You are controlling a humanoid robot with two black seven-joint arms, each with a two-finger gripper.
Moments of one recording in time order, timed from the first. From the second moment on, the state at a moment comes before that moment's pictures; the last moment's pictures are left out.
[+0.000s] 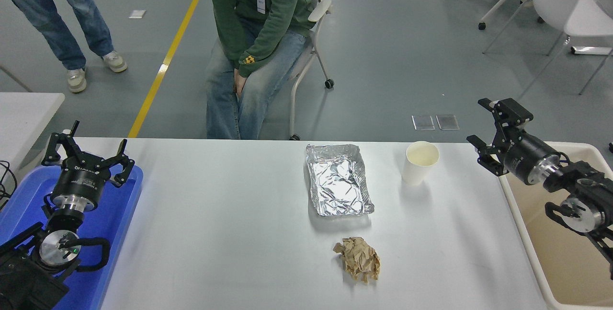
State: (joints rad) left arm -0.46 0.46 -0.83 -0.52 -0.20 -0.62 -0.53; right arm 0.67 -0.59 0.59 0.81 -0.63 0.26 0.40
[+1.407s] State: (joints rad) left arm -0.46 0.46 -0.83 -0.52 -0.19 -0.62 -0.53; right arm 1.08 -0.47 -0.03 0.71 -0.86 0.30 0.05
